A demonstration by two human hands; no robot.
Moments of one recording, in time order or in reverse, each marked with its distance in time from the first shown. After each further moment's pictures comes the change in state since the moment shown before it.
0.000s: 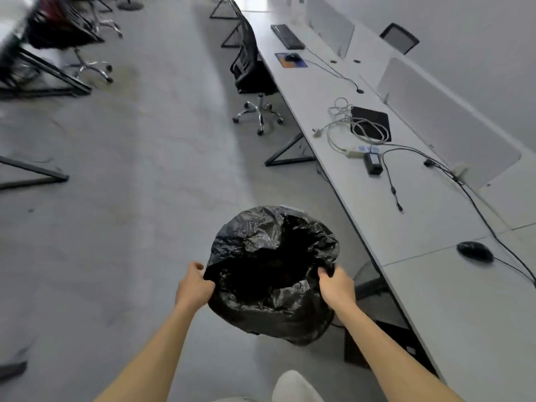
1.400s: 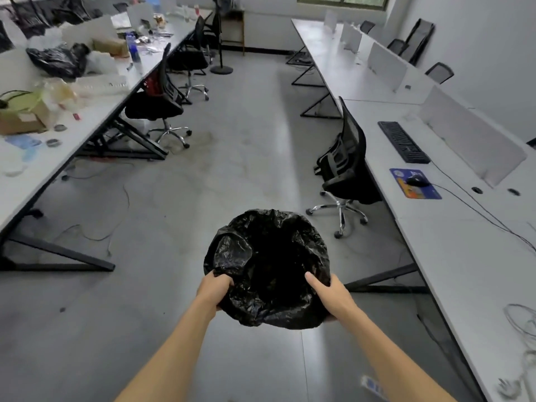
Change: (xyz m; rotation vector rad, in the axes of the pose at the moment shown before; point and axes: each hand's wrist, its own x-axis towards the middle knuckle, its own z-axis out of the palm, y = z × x) left_hand 0.629 0.358 -0.339 -0.635 0.001 -0.179; right_hand 0.434 -0.701 0.225 0.021 -0.370 -0.206
